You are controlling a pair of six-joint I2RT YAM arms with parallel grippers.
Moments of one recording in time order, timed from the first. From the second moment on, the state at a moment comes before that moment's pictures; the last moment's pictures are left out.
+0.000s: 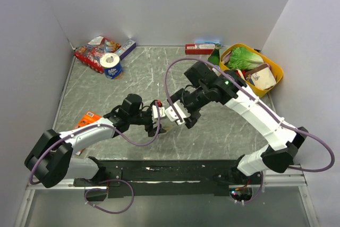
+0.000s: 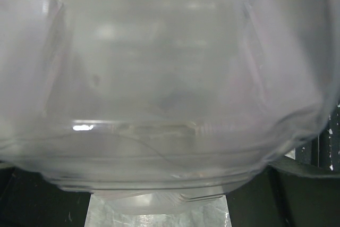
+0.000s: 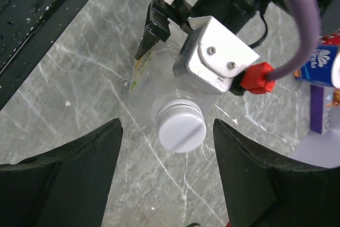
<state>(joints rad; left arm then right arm) -0.67 1.28 0.62 0.11 0.63 0.47 0.81 1.43 1.68 -1.30 -0.56 -1.45</state>
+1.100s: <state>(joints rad) -0.67 1.26 0.59 0.14 0.34 0.39 0.70 1.81 2.01 -1.37 -0.58 -0.91</state>
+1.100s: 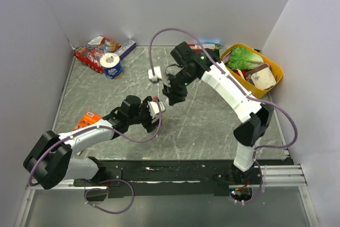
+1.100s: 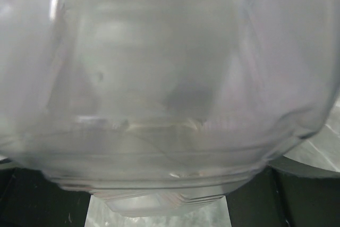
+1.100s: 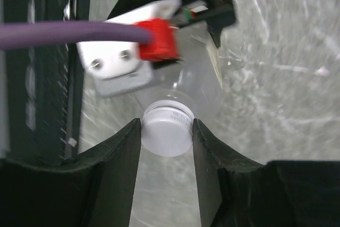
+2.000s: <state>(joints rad) -0.69 1.19 0.59 0.20 0.38 0.33 0.41 1.77 2.12 -1.28 -0.69 -0.56</state>
